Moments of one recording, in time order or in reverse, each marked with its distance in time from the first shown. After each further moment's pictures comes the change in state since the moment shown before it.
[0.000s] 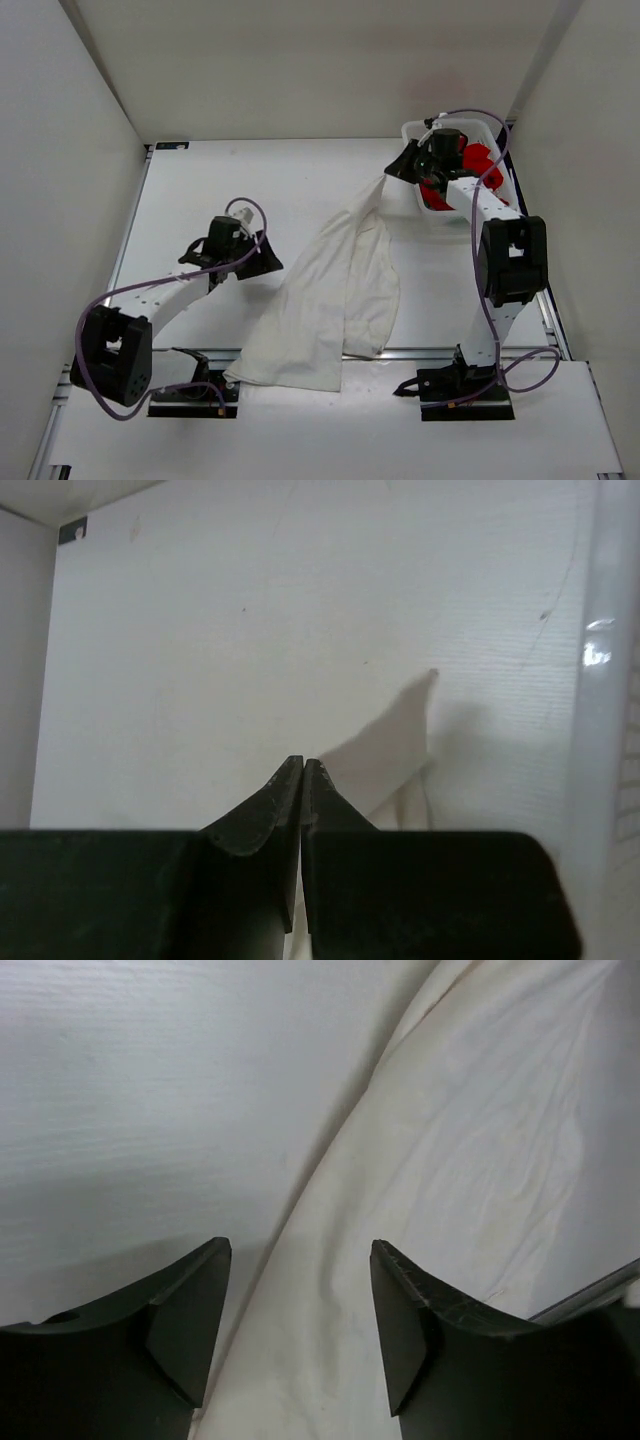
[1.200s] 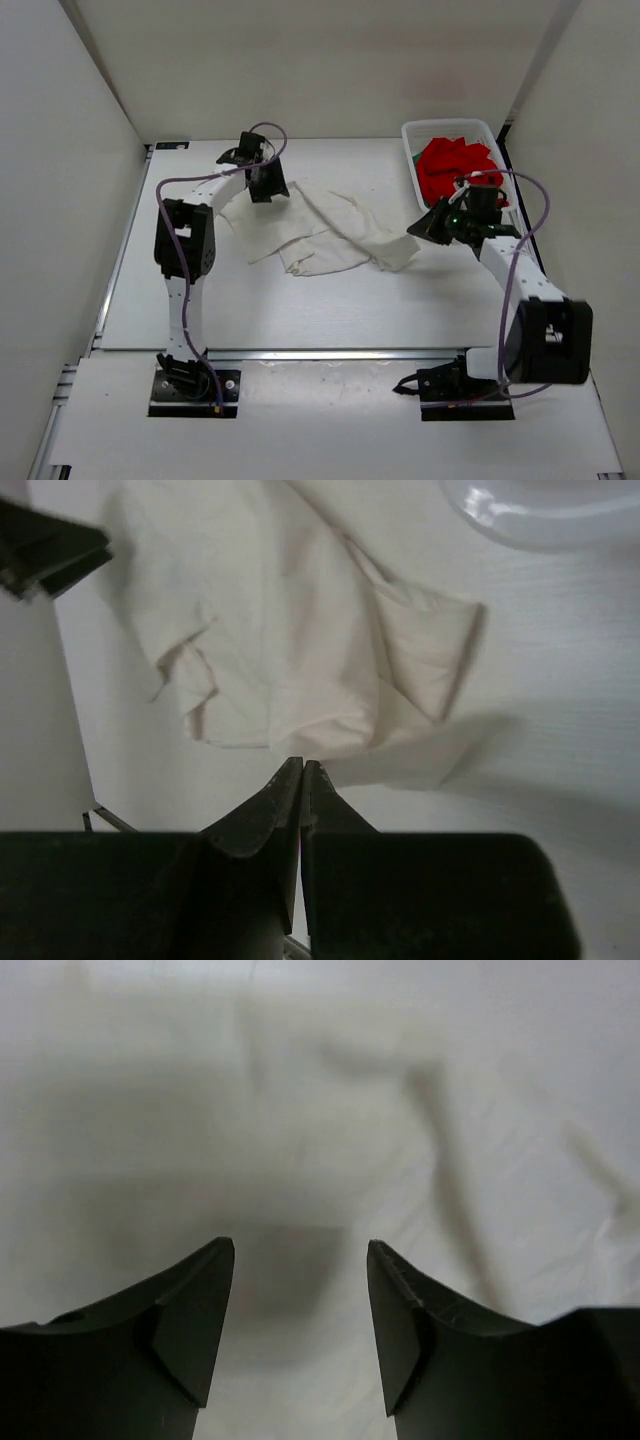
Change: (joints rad) left arm 0.039 0.952 1.204 -0.393 -0.138 0.120; right arm -0.147 -0.588 -0.521 -0.241 -0.143 0.029
